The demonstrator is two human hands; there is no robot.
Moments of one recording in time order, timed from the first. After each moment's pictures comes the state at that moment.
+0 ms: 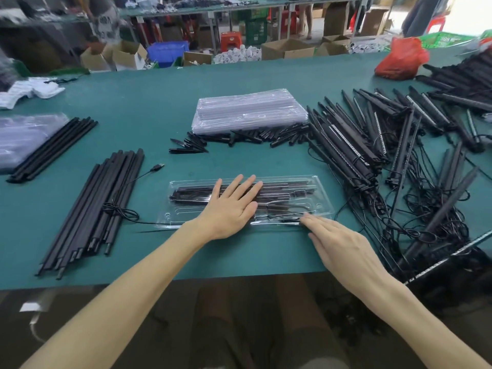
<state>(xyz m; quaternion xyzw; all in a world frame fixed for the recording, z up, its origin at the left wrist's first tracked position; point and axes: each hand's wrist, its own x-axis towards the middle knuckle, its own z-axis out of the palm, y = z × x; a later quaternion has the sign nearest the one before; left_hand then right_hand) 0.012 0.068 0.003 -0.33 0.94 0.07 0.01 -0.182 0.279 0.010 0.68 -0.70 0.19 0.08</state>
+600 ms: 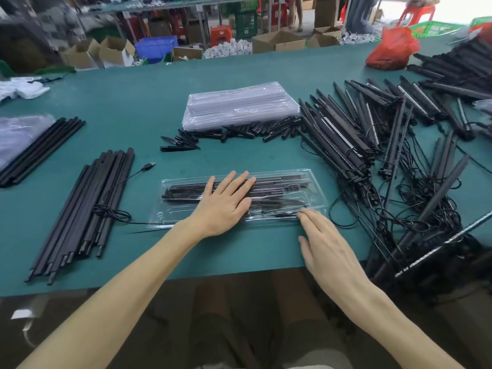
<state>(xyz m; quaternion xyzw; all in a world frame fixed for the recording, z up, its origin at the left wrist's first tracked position) 0.011 0.065 0.001 -0.33 0.94 0.08 0.00 -0.153 0.280 0.005 0.60 -0.77 0.21 -0.04</state>
